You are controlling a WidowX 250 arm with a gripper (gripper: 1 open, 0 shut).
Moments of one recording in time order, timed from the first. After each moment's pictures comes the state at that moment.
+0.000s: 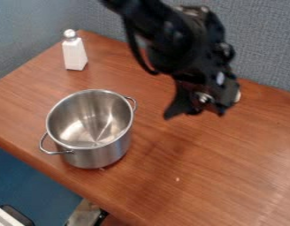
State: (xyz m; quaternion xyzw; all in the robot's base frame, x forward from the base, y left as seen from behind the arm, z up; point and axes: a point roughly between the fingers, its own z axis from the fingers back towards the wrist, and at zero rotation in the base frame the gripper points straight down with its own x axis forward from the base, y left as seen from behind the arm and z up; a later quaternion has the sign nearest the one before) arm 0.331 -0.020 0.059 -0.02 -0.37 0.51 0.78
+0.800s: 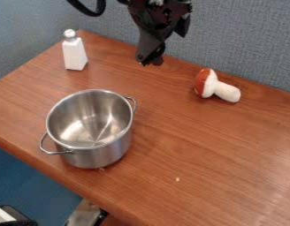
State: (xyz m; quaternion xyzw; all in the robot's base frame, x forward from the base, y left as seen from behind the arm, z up) arm 0.349 0.021 0.126 -0.13 -0.34 0.59 0.72
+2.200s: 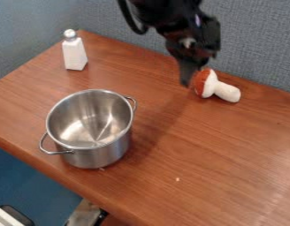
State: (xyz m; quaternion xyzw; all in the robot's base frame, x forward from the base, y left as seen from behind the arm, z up) arm 0.406 -0.017 0.068 -0.22 -0.32 0.67 0.63
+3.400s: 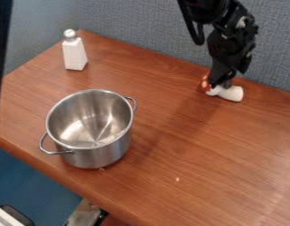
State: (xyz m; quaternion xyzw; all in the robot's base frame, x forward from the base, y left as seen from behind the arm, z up) arm 0.449 -0.058 0.031 -0.16 -0.22 0.54 0.80
